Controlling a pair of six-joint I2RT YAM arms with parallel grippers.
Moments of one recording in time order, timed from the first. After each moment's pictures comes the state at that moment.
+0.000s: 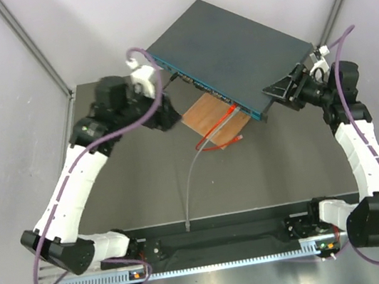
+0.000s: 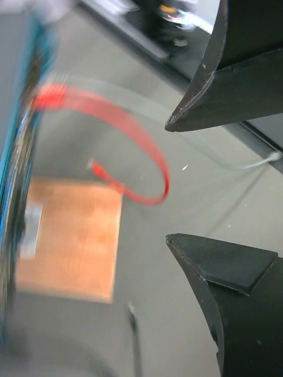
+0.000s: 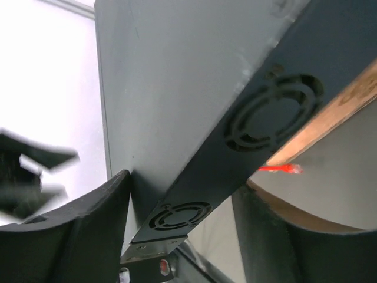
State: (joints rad) left arm -0.55 1.30 1.55 -0.75 0.35 -0.07; right arm -0.12 1.10 1.00 -0.24 -0.77 0.78
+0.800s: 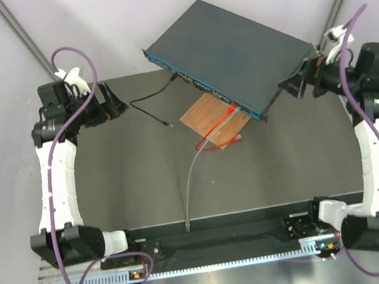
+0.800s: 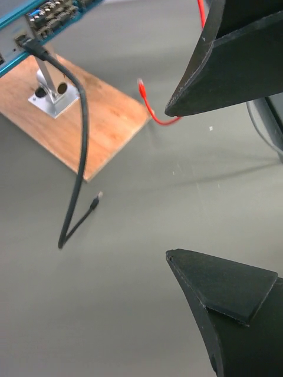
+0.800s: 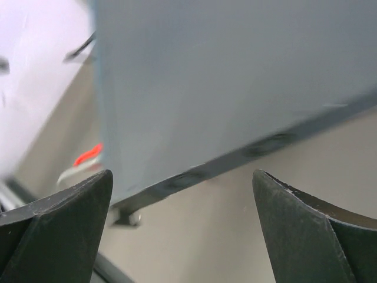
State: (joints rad) left arm 0.09 1.35 1.54 -0.79 0.48 -0.22; right arm -0.27 1.09 1.34 -0.61 -0.82 0.14
